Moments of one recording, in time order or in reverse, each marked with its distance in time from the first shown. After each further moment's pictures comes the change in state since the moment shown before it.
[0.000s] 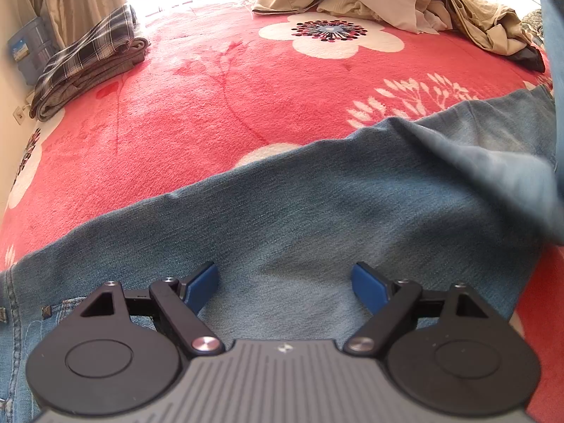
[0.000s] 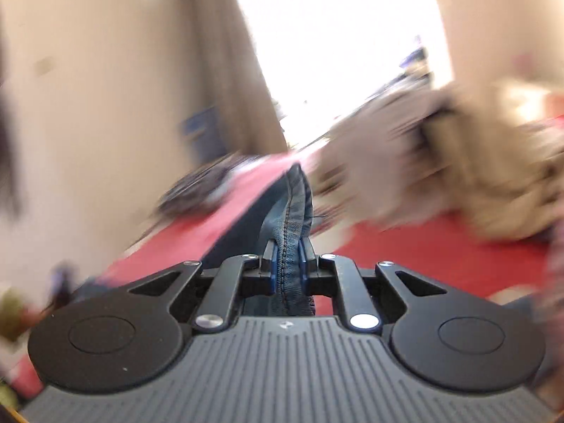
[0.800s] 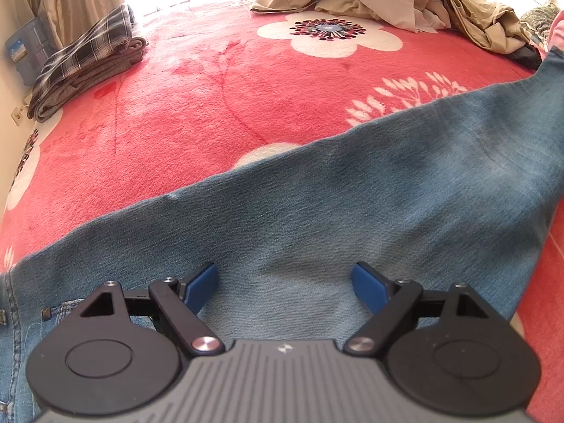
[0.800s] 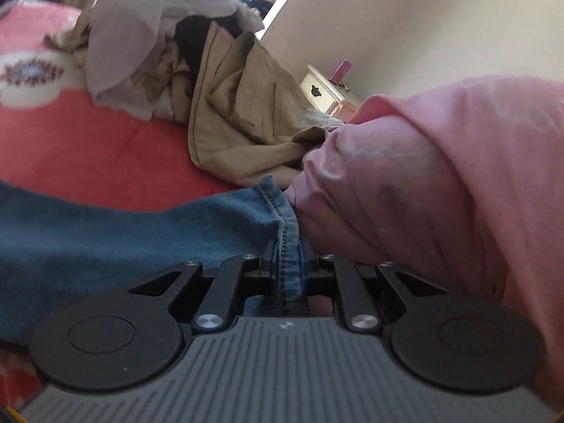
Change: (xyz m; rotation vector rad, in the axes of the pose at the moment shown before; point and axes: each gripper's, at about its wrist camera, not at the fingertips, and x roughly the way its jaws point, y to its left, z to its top) left arm 0.001 0.002 0.000 0.006 0.003 -0.007; right arm 0.073 -0.065 -0.074 -0.521 0.322 -0.844
